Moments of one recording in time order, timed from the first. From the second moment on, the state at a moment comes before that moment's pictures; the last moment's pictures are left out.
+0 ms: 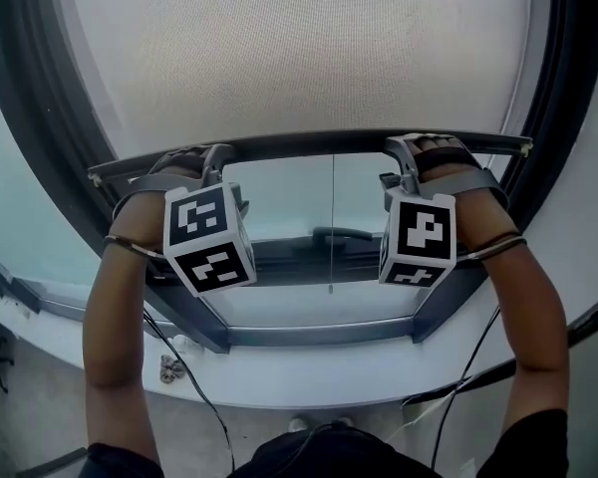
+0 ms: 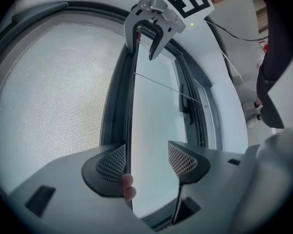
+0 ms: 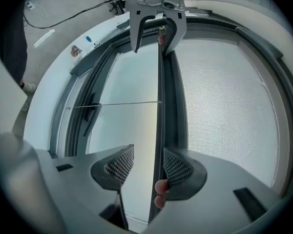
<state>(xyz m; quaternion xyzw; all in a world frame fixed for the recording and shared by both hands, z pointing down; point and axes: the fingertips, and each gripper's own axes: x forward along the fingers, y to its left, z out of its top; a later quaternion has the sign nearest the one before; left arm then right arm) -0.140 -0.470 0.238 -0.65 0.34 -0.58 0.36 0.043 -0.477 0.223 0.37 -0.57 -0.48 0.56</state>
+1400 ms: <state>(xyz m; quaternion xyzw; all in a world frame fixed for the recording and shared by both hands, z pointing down) -0.133 -0.462 0.398 -0.71 0.29 -0.58 0.29 0.046 -0.471 0.386 0.34 -0.61 -0.40 0.59</state>
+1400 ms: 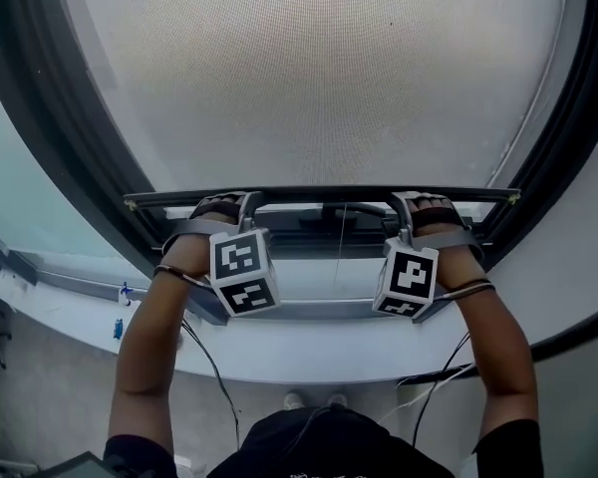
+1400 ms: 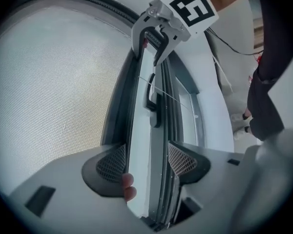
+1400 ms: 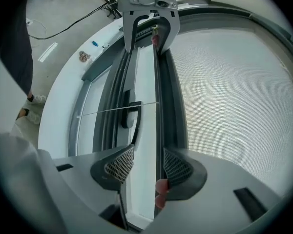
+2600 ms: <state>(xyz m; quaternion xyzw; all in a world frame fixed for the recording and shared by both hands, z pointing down) -0.130 -0.451 0.503 -0.73 0.24 -0.61 0.22 0.048 -0.458 0.490 0.27 -0.65 -0.31 0.64</state>
